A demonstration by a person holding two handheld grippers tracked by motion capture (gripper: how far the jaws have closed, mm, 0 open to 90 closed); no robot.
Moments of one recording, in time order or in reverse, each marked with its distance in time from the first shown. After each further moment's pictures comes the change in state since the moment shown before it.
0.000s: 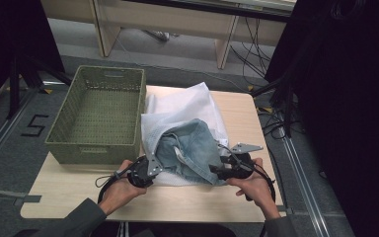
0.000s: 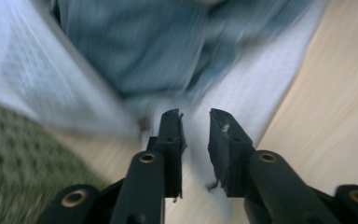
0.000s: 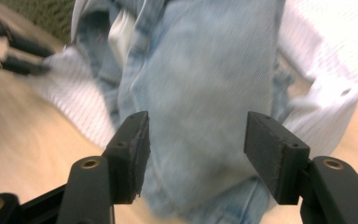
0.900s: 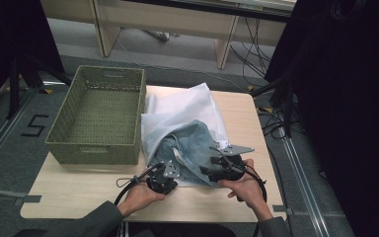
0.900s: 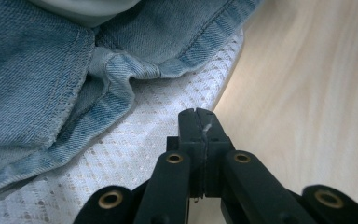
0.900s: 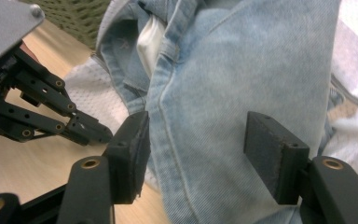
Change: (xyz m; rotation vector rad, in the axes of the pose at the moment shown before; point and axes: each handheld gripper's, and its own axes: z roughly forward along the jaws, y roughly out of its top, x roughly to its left) left arm -0.023 0.004 0.043 0.041 -0.241 -0.064; right arm 0.019 0.007 0.012 -0.028 0.058 -0.038
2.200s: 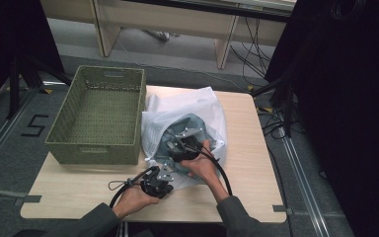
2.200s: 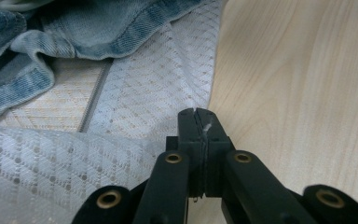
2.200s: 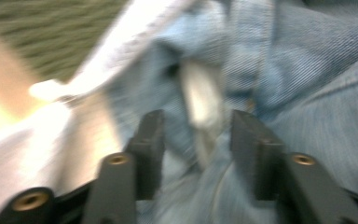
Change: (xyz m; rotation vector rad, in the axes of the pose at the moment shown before) left arm 0.001 -0.011 -0.009 0.020 -0.035 0.007; right arm 0.026 0.053 0.115 0.080 -0.032 -0.064
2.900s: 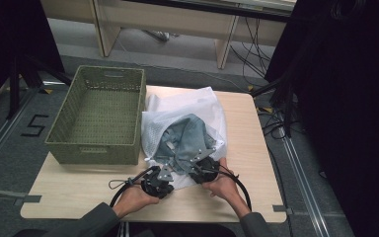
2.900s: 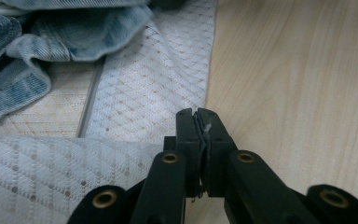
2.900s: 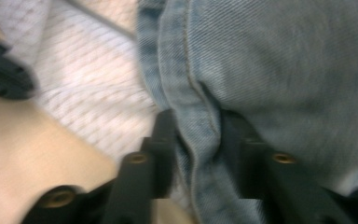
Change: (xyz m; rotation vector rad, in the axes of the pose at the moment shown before) left arm 0.000 0.002 0.001 -0.001 -0.003 0.027; right arm -0.009 -0.060 -0.028 0.194 -0.065 -0.165
